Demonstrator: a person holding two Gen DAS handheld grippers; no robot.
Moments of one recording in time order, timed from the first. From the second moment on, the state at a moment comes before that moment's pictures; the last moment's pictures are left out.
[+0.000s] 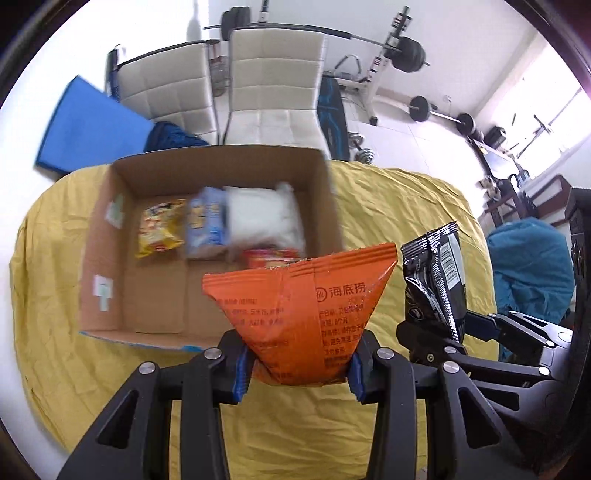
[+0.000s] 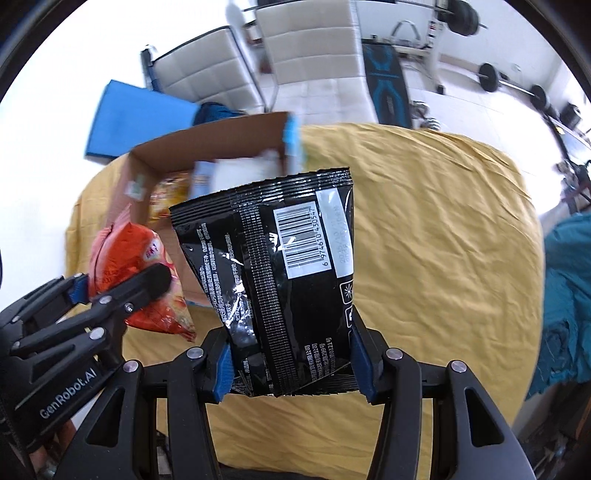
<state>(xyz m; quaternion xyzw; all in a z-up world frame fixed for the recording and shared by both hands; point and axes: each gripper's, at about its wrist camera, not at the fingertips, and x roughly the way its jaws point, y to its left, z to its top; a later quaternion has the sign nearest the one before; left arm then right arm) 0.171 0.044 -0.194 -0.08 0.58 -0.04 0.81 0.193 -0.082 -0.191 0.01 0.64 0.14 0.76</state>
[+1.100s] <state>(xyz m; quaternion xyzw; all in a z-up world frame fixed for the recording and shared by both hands) 0.245 0.217 -0.376 -0.15 0.73 -0.02 0.66 0.263 0.105 -0.387 0.05 0.76 0.14 0.64</state>
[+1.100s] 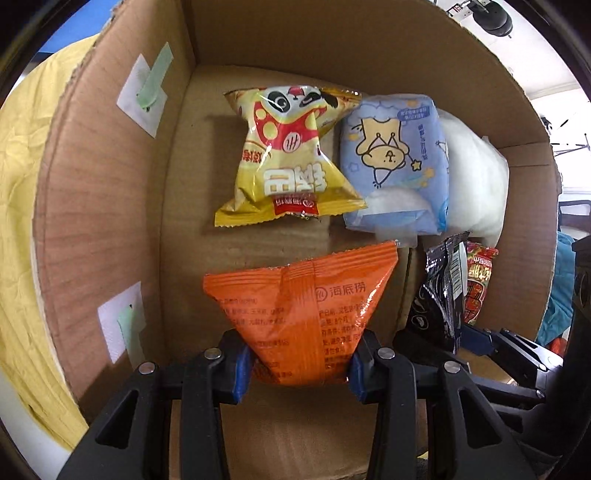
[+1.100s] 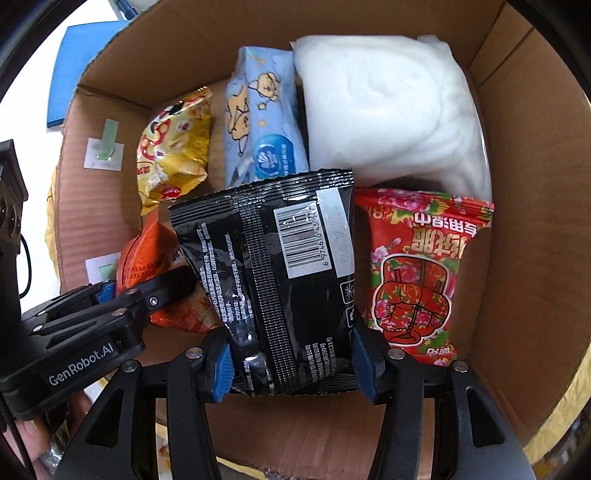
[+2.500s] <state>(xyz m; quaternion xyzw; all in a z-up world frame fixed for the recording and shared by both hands) 0.159 0.181 -0.178 -0.10 0.56 0.02 0.82 0.190 0.021 -0.199 0.00 0.63 0.10 0.77</state>
